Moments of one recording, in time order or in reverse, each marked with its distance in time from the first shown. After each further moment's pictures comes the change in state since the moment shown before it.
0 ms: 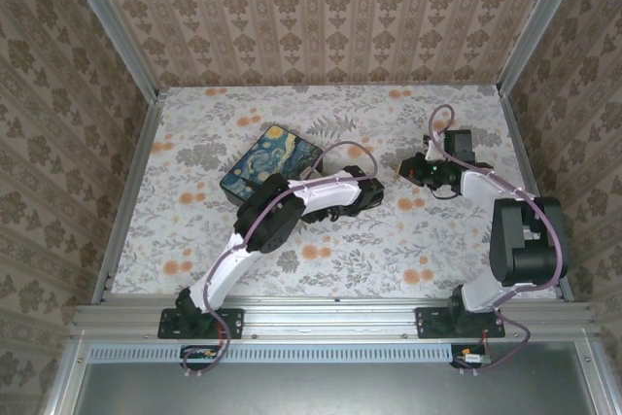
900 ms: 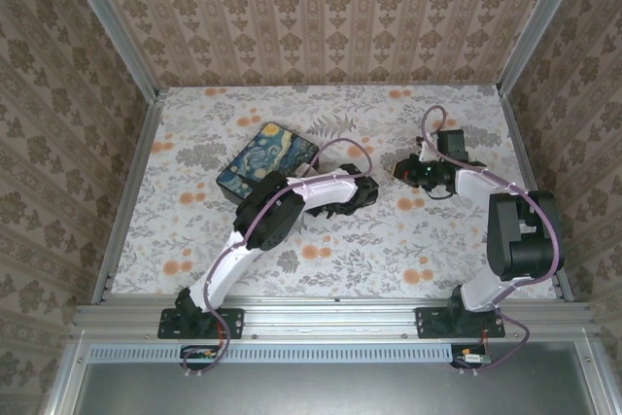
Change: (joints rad) left arm 0.029 -0.001 -0.027 -0.009 -0.106 -0.051; right arm 0.035 0.035 0.010 0.007 0.000 -0.002
